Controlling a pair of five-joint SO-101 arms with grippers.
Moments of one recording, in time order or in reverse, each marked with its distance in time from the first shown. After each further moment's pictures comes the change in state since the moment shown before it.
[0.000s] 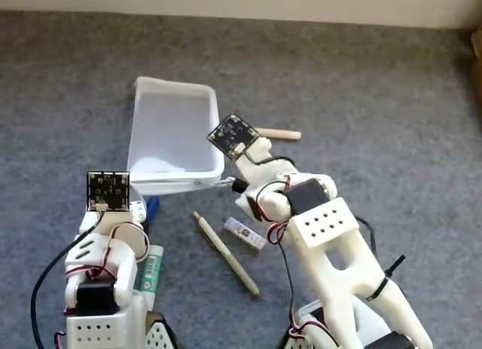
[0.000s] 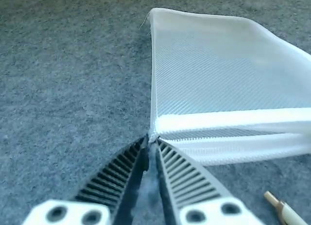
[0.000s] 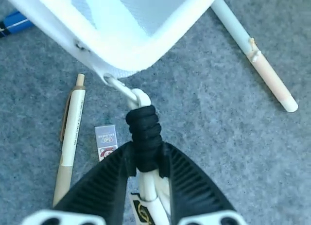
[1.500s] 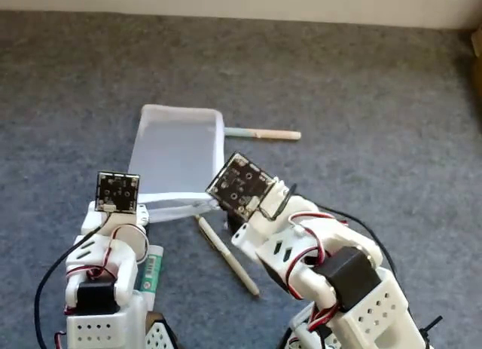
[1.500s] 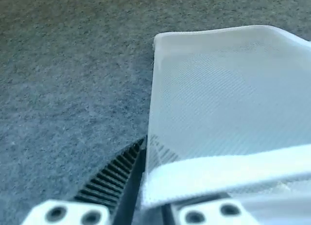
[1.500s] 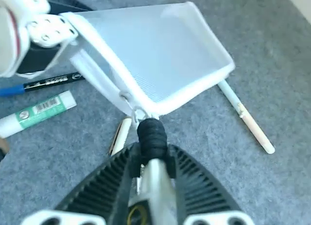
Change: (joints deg) left arm 0.0 0.0 0.3 1.8 -5.5; right arm -11.8 -28.4 -4.5 14.8 -4.1
